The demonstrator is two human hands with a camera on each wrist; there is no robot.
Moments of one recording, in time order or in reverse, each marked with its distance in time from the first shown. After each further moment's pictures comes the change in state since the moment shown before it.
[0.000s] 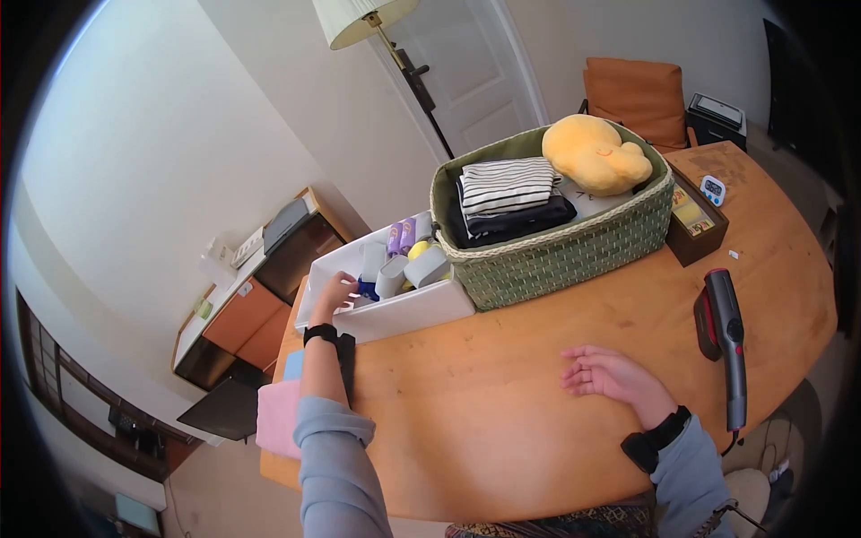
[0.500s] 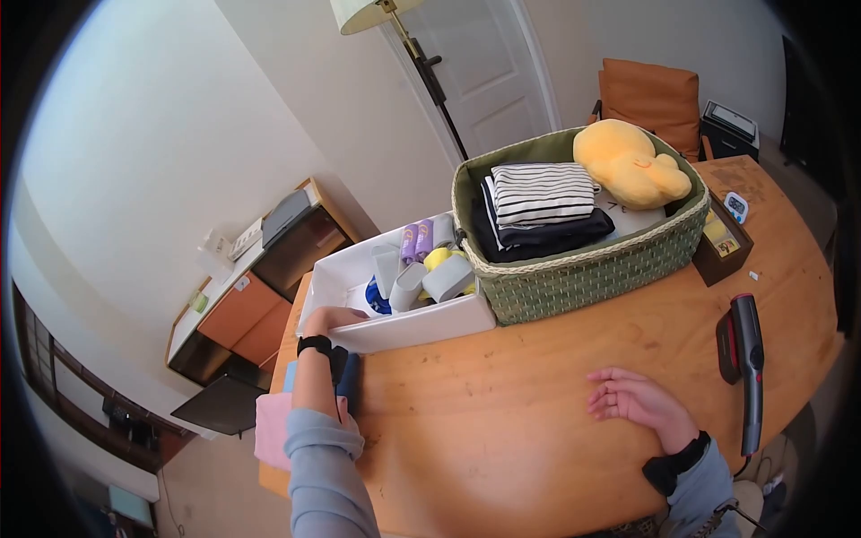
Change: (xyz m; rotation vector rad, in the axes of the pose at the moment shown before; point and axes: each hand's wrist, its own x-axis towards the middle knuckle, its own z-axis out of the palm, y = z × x) left_hand -0.007 -0.016 -0.013 0.455 -0.575 -0.223; right_hand -0.005 -0.008 0.012 0.005 0.028 0.027
